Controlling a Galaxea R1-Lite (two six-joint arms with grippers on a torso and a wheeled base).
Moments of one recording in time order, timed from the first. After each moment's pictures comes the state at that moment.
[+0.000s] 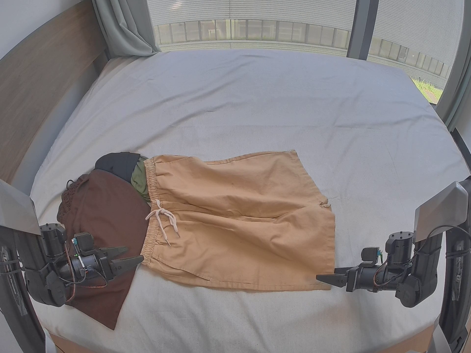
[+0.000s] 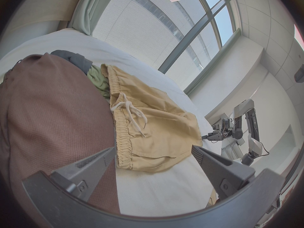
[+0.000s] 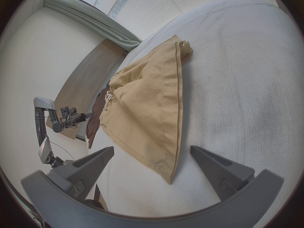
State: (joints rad) left arm 0.18 2.25 -0.23 -1.55 -0.94 -0.08; right arm 0.14 2.40 -0.24 -1.54 0.66 0.24
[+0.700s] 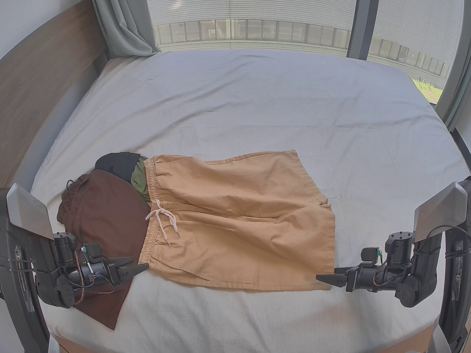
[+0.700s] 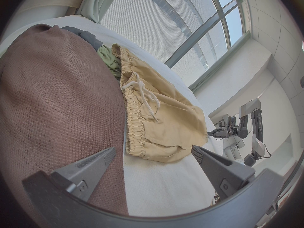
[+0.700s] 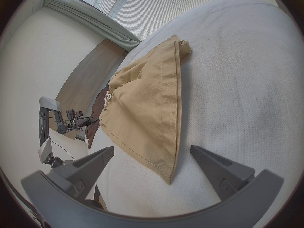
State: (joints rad) left arm 0.18 2.40 -0.29 -1.55 -0.92 -0.08; right arm 0.14 2.40 -0.24 -1.54 0.66 0.24
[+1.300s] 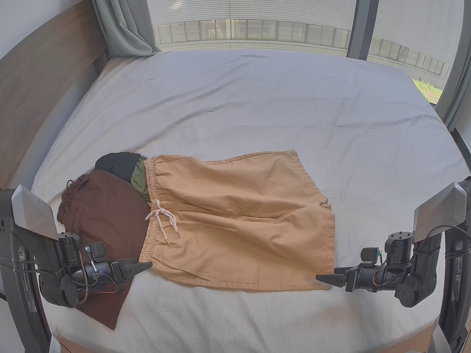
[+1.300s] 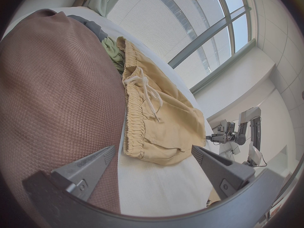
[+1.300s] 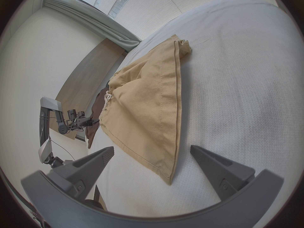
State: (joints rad) left arm 0.16 2.43 -0.32 -1.55 -0.91 -0.18; right arm 0.14 2.40 -0.25 -1.54 0.66 0.24
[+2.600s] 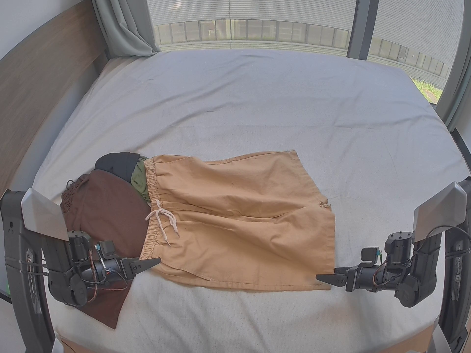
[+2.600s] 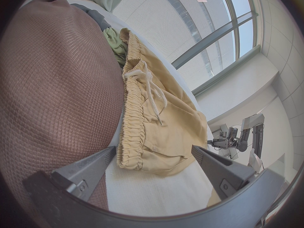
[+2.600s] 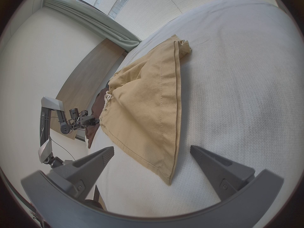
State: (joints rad) left arm 0.09 2.48 -0.40 -1.55 -0.85 -0.28; right arm 0.14 2.41 -0.25 -1.54 0.66 0.24
